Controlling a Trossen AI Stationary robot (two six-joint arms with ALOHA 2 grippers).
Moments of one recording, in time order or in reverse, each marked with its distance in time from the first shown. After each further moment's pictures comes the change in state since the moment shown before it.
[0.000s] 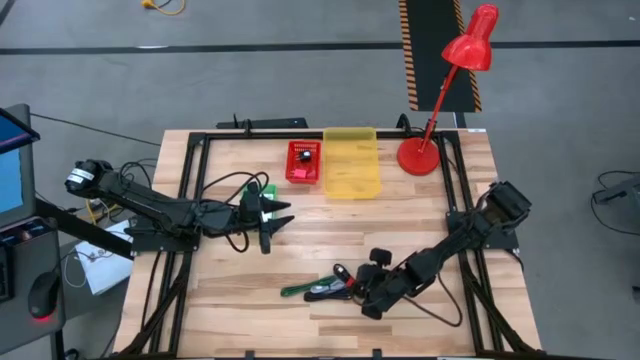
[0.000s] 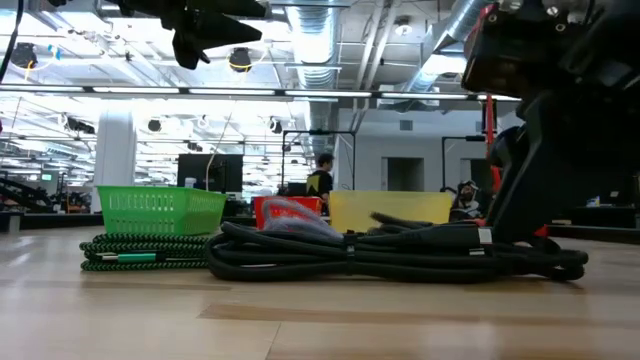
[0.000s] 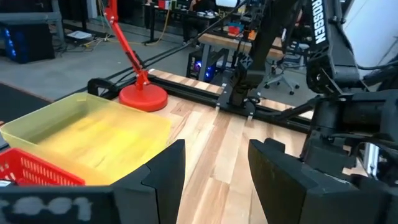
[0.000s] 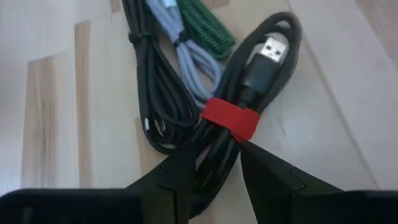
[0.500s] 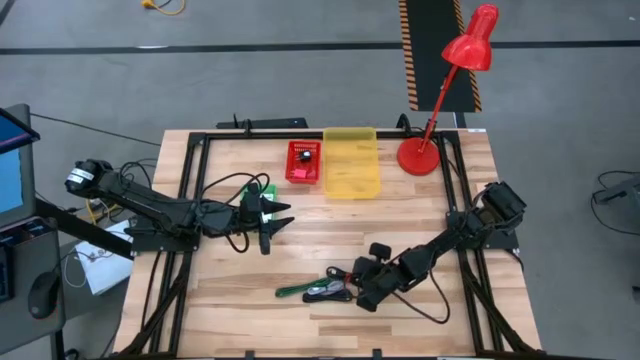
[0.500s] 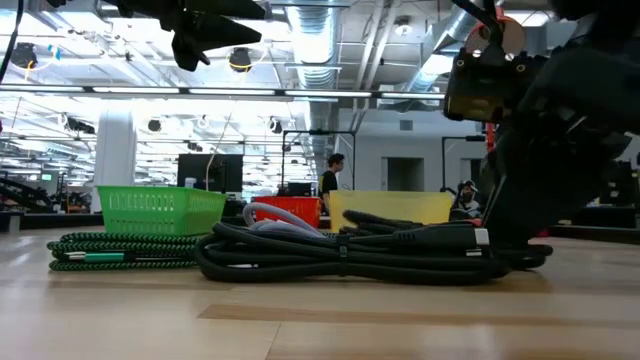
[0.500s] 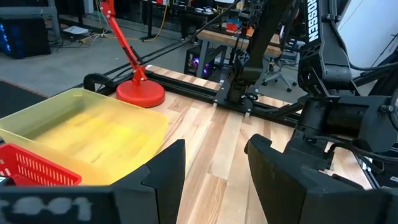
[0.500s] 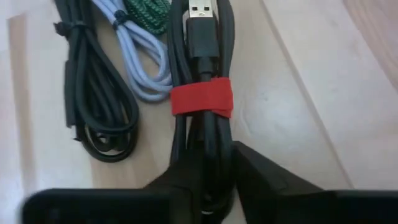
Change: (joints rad) left arm 0.000 0.000 0.000 -0.017 0.014 -0.016; right arm -0.066 0.033 0.018 -0.070 -0.028 0.042
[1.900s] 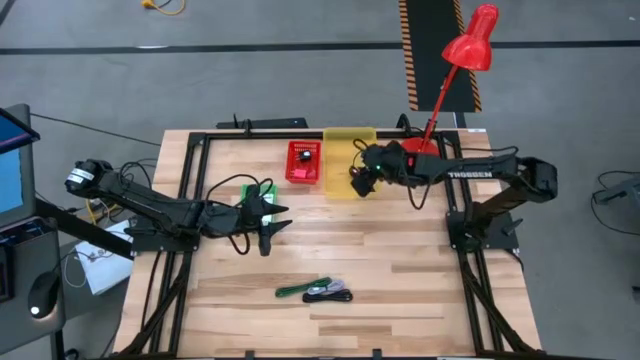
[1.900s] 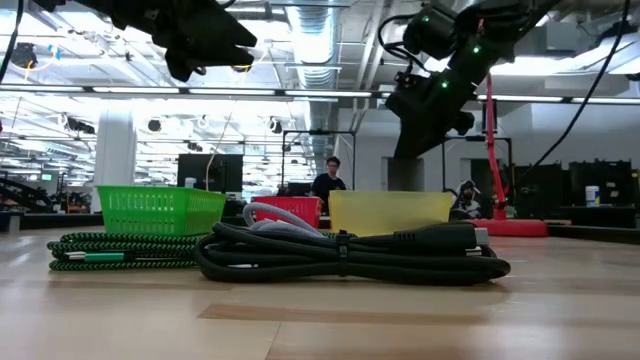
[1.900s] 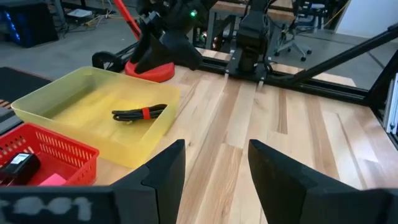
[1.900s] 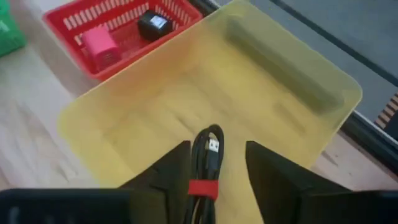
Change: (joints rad) left arm 0.000 0.000 -0.001 -0.134 -0.001 0.008; right arm -0.836 -0.392 -0.002 -0.142 0.030 -0.514
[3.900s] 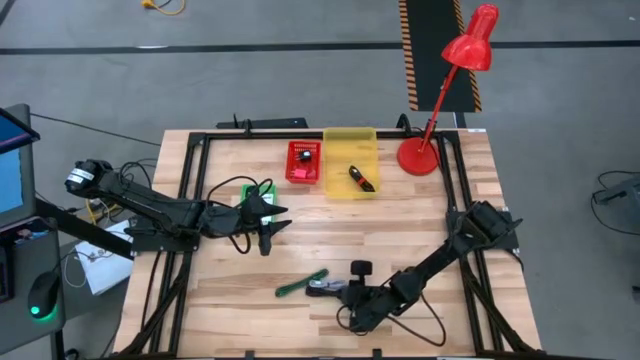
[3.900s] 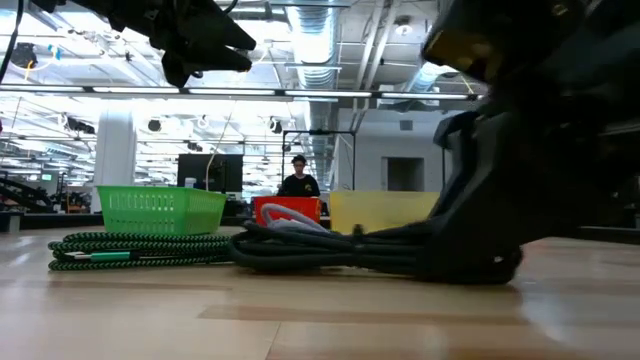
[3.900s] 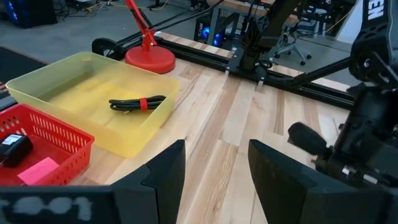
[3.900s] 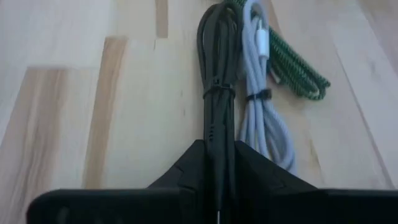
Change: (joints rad) left arm 0.000 0.000 0.000 -0.023 0.001 -0.093; right arm 0.940 0.583 0.185 0.274 0.143 0.202
